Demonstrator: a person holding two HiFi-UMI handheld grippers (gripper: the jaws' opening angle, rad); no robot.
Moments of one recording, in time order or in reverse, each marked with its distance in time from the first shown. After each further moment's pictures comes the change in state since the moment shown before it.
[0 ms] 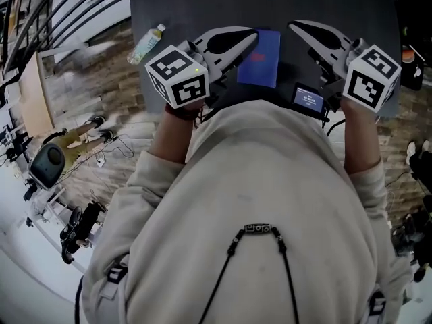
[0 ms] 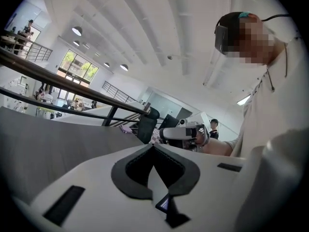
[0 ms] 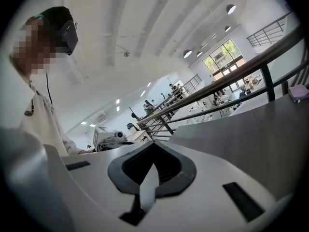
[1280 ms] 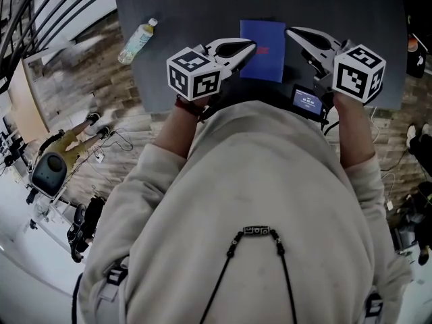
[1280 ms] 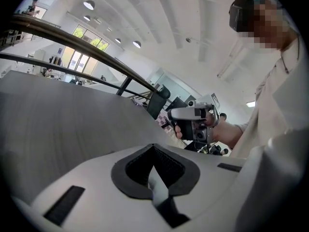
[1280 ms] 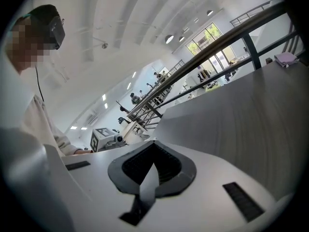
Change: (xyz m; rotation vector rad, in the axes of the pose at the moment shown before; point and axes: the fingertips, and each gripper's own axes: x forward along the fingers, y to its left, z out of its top) left arm 0.031 0.068 -0.118 -0.166 0.247 0.034; right arm 0.027 -0.077 -0.073 0.186 0.137 -0.110
